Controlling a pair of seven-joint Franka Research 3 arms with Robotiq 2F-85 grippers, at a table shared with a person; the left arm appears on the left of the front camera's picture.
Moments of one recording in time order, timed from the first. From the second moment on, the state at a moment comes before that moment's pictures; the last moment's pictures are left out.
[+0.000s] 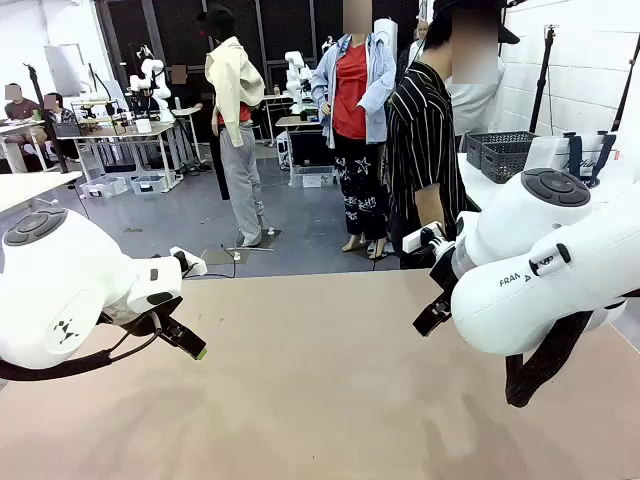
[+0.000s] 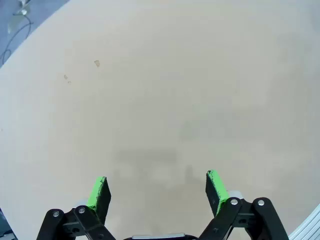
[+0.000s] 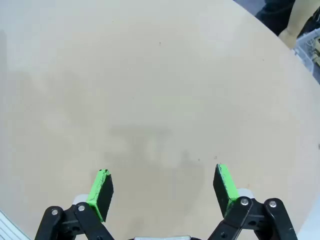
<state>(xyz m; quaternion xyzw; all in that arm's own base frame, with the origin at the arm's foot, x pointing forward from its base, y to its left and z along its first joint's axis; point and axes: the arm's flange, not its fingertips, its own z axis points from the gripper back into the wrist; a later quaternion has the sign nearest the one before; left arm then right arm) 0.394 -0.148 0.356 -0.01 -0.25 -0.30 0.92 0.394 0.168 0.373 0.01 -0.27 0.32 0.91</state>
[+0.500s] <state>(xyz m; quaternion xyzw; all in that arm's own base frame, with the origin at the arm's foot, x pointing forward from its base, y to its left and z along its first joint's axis) 0.400 -0.151 0.367 -0.01 -0.26 -0.30 0.92 0.394 0.168 0.373 0.01 -0.27 0.32 0.91</state>
